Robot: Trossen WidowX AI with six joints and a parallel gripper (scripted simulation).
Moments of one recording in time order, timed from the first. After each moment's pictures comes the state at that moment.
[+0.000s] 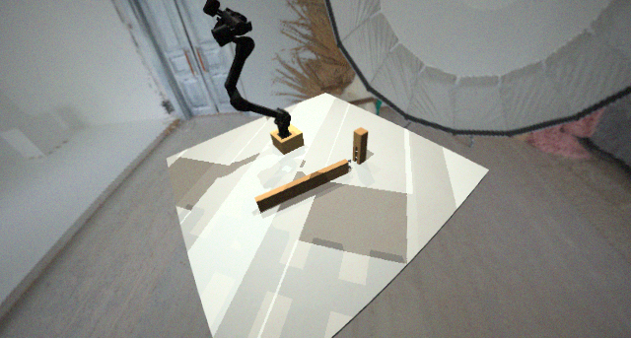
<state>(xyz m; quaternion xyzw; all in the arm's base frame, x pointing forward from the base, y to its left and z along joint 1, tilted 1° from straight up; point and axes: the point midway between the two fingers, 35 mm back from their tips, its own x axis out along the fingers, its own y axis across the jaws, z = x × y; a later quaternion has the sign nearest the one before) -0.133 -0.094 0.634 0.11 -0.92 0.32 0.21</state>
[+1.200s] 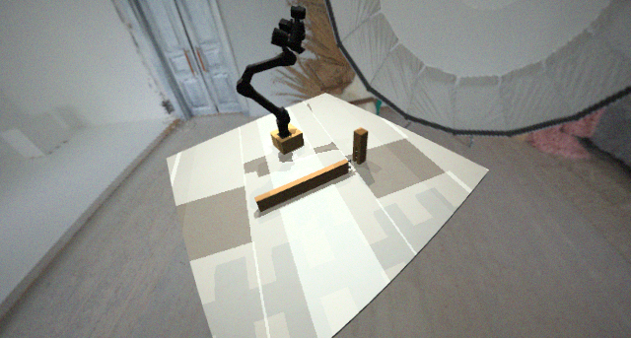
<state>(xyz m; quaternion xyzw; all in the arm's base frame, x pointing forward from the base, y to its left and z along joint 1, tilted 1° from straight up) -0.024 0.211 0.557 0.01 -0.62 0.59 0.51</state>
